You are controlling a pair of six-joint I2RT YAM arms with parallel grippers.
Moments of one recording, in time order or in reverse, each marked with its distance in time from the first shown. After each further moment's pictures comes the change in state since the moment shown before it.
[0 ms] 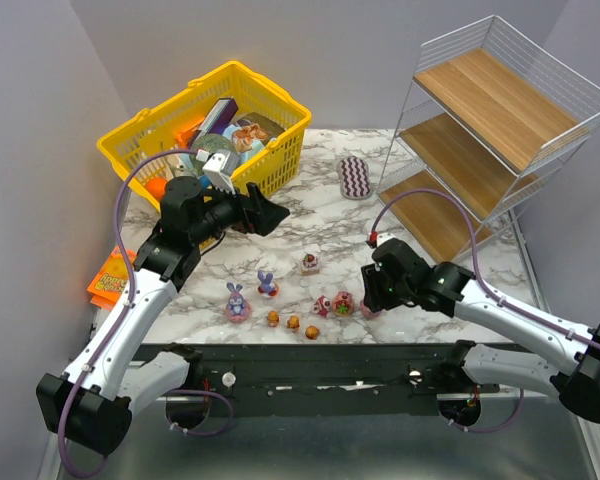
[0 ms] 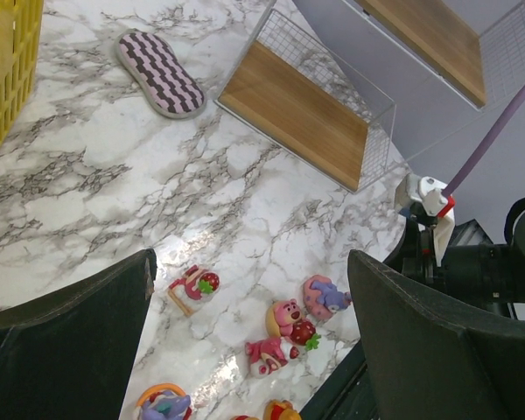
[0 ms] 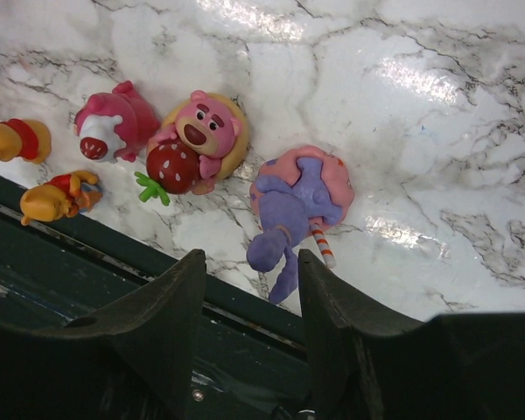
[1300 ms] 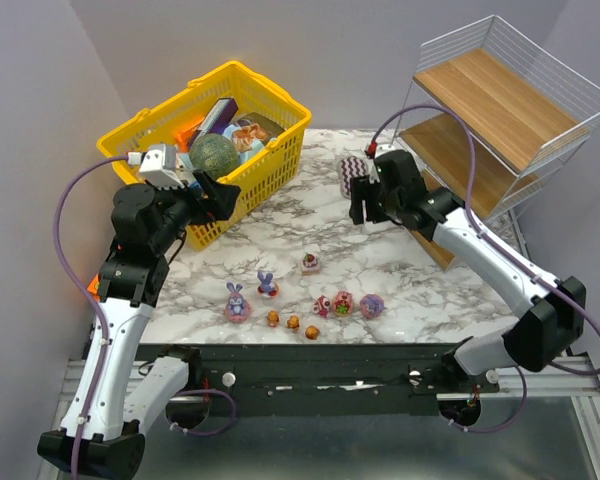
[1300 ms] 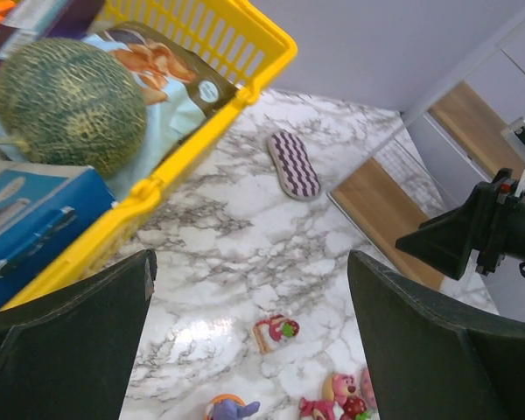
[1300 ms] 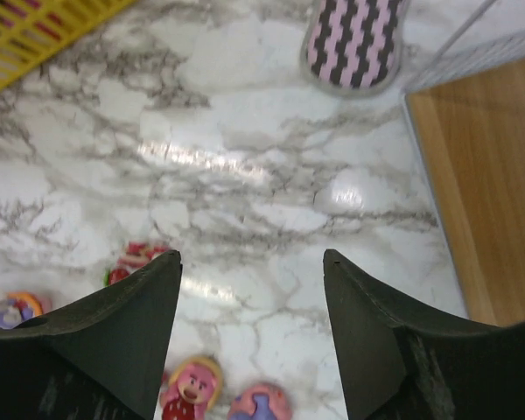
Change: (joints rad) left arm 0.209 -0.156 0.111 -0.188 -0.238 -0.012; right arm -0.290 0.441 0.605 0.106 0.025 -0.214
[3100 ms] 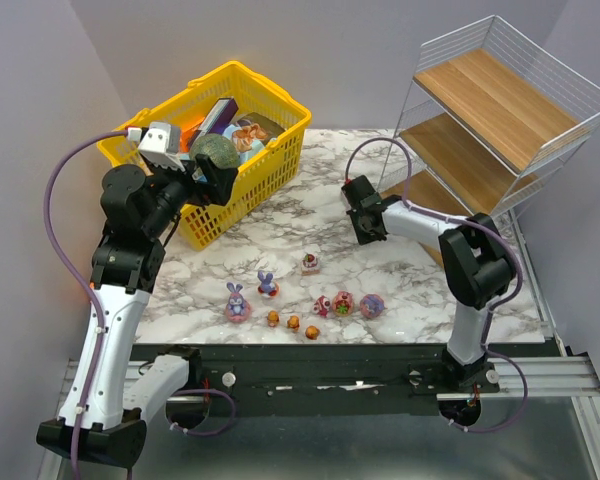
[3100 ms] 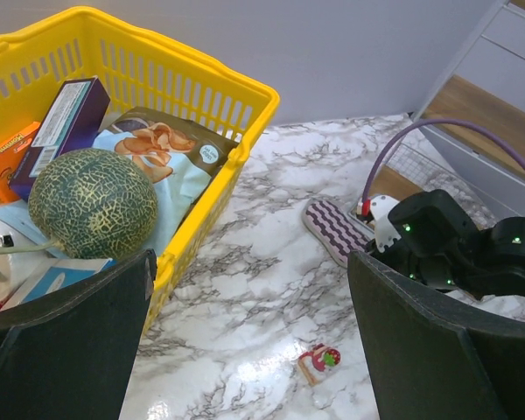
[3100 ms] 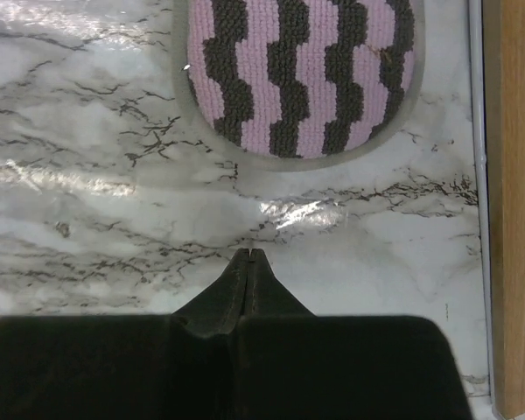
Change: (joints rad) left arm 0.007 0.076 0.123 0.048 0.072 0.201; right arm -0.029 0.393 -0.133 0.121 0.141 -0.077
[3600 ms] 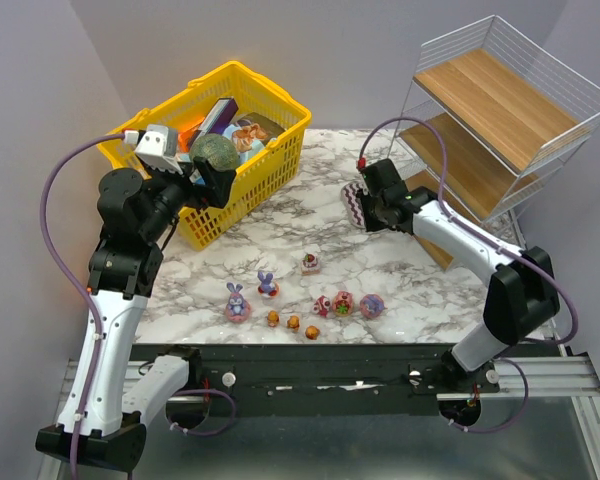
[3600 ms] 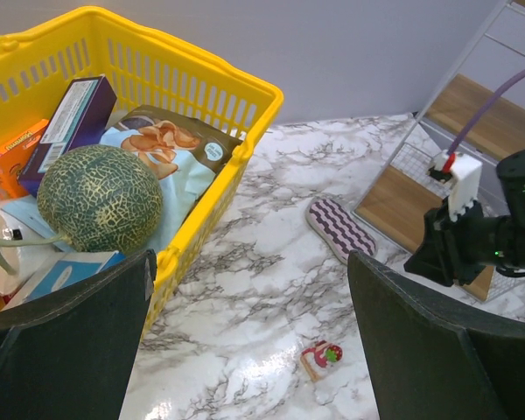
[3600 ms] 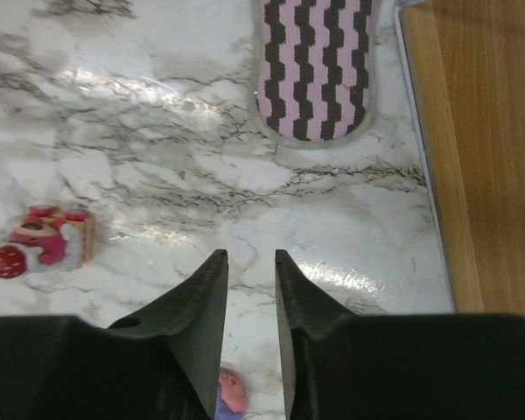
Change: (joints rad) left arm 0.000 -0.016 0.005 -0.025 -0.011 0.004; right arm 0.000 -0.280 0.025 -0.112 -0.093 0.006
